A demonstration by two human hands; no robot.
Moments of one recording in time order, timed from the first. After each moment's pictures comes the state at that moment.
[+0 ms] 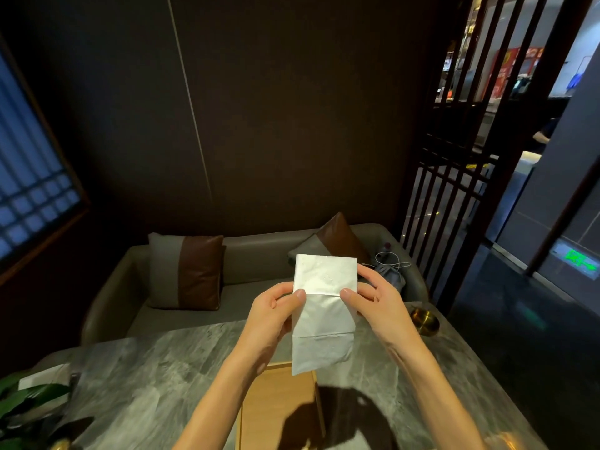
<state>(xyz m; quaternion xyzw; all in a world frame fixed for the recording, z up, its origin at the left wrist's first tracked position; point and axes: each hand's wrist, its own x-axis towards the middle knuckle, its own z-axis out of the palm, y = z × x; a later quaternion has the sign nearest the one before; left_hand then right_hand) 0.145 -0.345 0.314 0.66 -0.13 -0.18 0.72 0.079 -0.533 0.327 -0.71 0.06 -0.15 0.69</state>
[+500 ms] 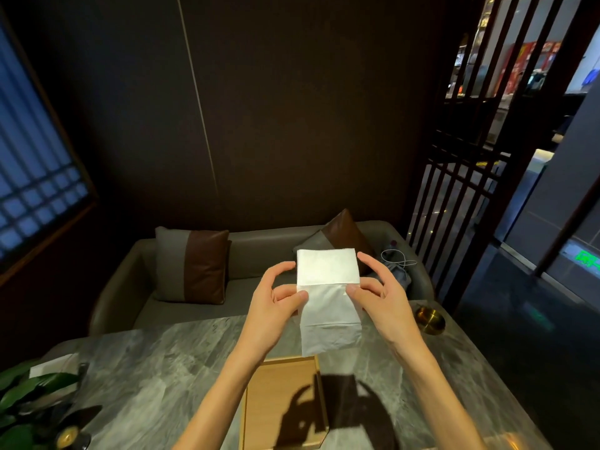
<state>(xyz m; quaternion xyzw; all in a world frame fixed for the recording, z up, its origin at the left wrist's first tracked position) 0.148 -0.337 0.317 0.69 -0.16 -0.09 0.70 0.087 -0.532 0.317 -0.71 0.08 -0.18 0.68</state>
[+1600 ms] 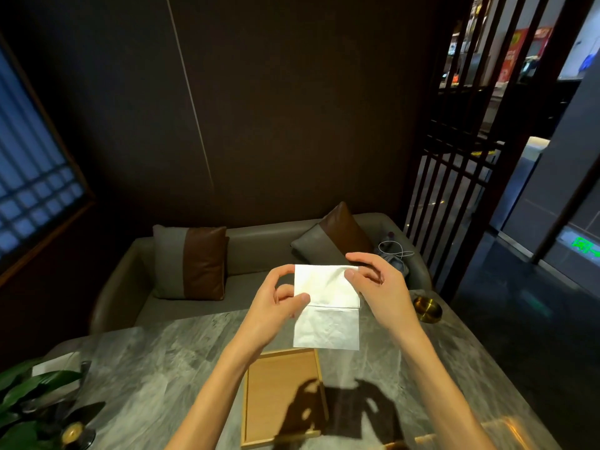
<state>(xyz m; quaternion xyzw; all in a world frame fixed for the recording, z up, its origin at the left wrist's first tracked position) 0.150 -0.337 0.304 0.73 -0.19 -0.15 0.64 0.084 -0.538 0.320 -0.76 0.07 -0.23 0.60</state>
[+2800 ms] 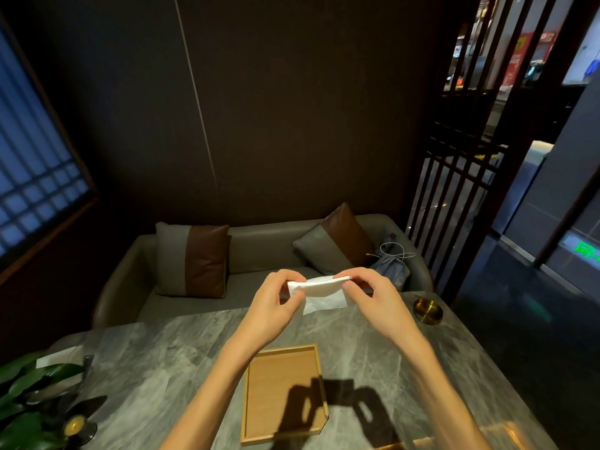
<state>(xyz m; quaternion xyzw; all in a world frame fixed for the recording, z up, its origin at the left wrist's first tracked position) 0.147 -0.332 0.309 0.83 -0.26 -0.02 0.49 0.078 -0.531 0.315 -0.86 0.05 -0.17 0.48</state>
